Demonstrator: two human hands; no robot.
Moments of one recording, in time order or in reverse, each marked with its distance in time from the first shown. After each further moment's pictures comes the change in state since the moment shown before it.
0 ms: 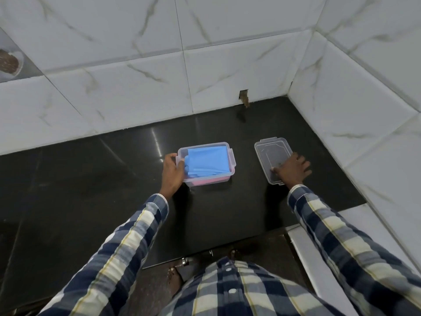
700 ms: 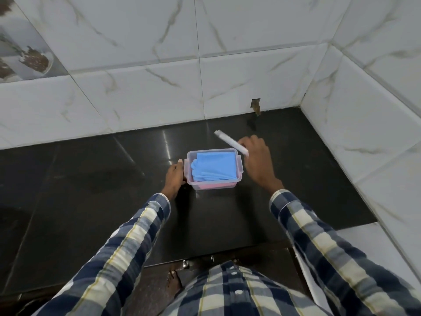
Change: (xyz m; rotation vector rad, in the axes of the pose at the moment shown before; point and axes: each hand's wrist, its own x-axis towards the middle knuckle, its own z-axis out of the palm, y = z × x) left_hand -0.001 0.000 -0.004 -0.405 -0.018 -0.297; right_hand -0.047 -0.102 0.008 0.092 0.239 -0.925
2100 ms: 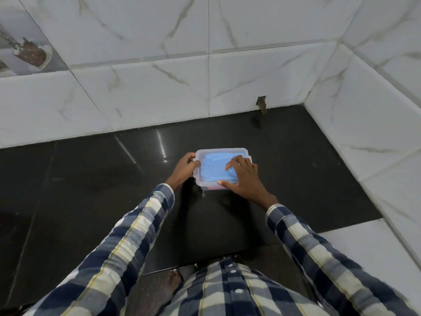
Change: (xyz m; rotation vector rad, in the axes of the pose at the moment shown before) left_hand 0.028 0.030 -0.025 0.352 -0.252 0.137; right_hand -0.036 -0.043 0.053 0.129 -0.303 -0.011
